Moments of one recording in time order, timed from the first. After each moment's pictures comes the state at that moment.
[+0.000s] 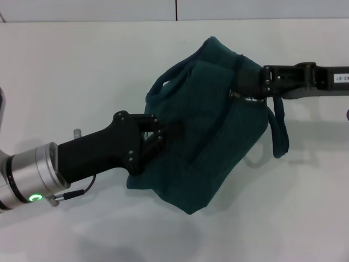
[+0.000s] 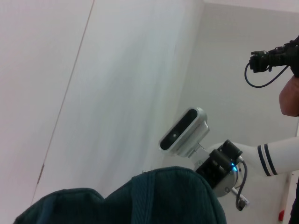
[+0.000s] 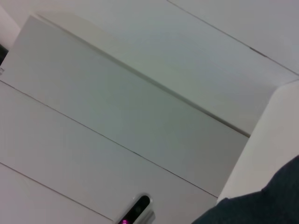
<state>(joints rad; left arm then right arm) -0.46 -2.08 0.86 0.26 1.56 1.78 -0.99 0.73 1.89 -1.14 -0.41 -1.43 -1.73 2.12</state>
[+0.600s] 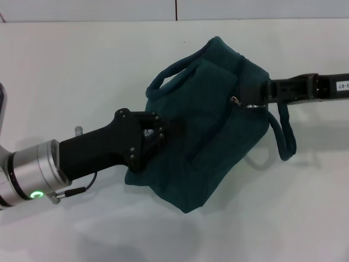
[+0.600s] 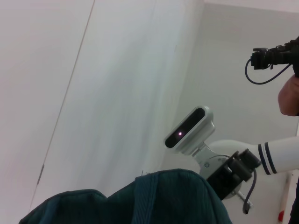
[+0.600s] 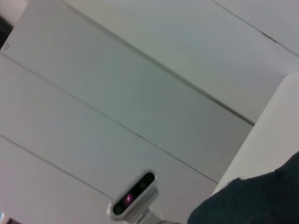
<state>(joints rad) -0.47 -2.08 0.86 0.26 1.56 1.77 -1.00 0.73 1.88 -1.15 -0.43 -1.46 -1.76 2.07</state>
